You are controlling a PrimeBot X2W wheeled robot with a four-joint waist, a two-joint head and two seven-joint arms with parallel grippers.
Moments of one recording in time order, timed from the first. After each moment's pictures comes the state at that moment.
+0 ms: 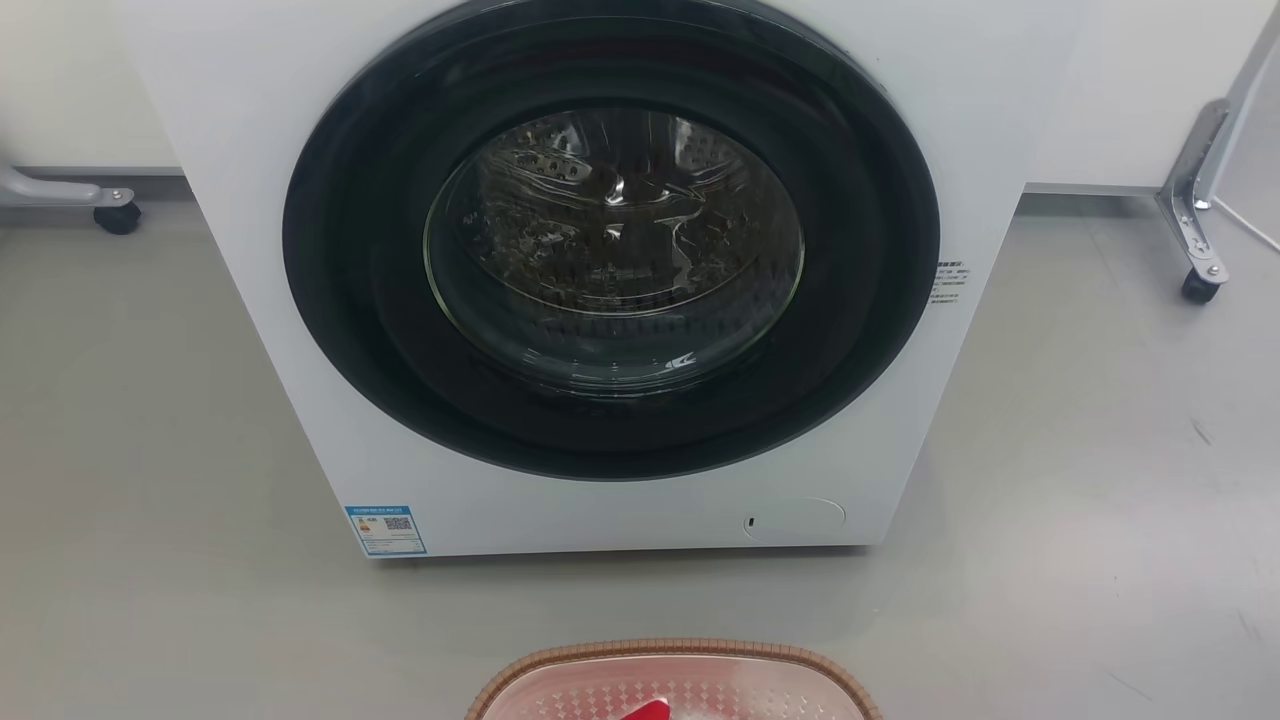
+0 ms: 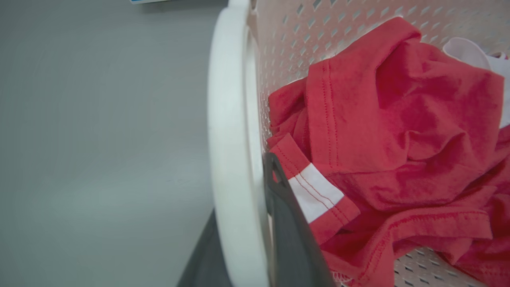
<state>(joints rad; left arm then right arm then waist) -0.28 0.04 -0.68 1.22 -0.62 -0.04 -0.07 -0.26 -0.06 0.92 0.97 1.08 -0.13 -0.10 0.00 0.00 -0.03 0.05</state>
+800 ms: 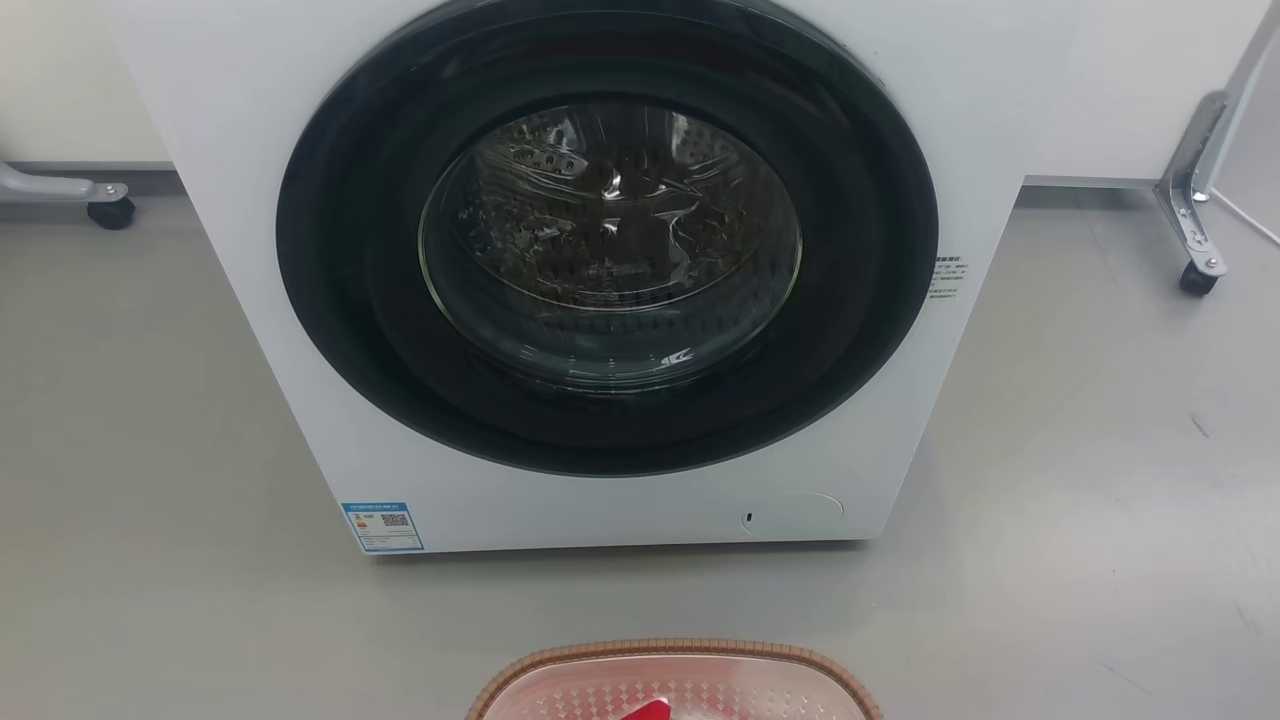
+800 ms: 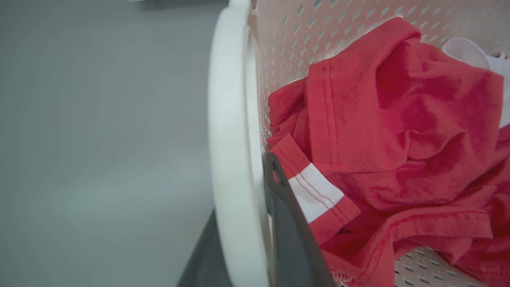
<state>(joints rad) -0.28 0.04 -0.69 1.21 -0.63 -0.04 -0.07 -0.28 -0.06 0.98 0.99 1.15 -0.13 -0.12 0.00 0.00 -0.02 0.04</state>
